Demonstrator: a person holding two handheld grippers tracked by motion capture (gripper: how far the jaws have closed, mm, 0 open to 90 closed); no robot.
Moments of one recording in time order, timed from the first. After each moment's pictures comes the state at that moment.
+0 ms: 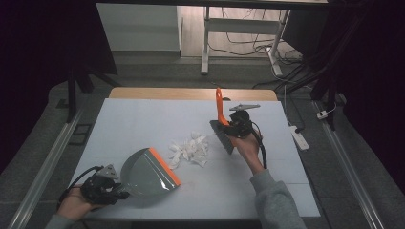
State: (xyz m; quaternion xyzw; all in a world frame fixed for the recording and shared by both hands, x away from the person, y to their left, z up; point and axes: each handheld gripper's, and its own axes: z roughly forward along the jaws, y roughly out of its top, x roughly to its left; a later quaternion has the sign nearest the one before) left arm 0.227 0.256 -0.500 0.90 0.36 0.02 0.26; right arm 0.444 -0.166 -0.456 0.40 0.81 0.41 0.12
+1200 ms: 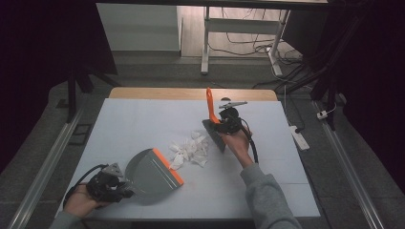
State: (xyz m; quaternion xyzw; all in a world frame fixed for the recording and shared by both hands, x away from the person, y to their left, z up) left arm 0.239 0.246 -0.509 0.90 0.36 0.01 0.26; right arm 0.466 -0.136 -0.472 0.40 0.82 0.40 0.10
